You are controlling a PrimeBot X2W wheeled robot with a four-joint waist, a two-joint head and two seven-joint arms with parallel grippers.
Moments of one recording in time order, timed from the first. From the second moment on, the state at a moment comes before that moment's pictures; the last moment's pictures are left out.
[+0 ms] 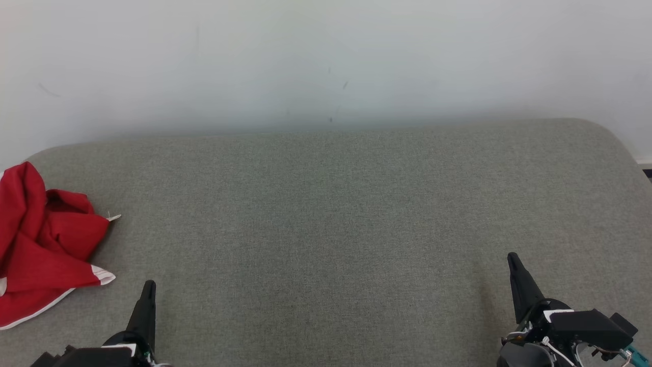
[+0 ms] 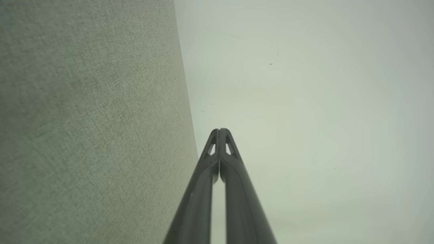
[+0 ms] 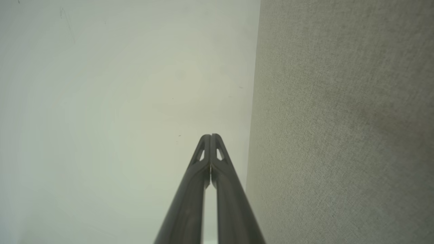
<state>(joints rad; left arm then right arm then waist) -0.10 0.05 0.11 0.25 -1.61 -0.13 0.12 -0.11 -0.05 -0.11 0.24 1.61 0.13 0.11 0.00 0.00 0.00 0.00</state>
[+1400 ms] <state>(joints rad) -0.06 0.04 0.07 0.28 -1.12 -0.11 0.00 -0.07 -0.07 -0.07 0.27 1.17 0.12 0.00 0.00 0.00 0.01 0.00</state>
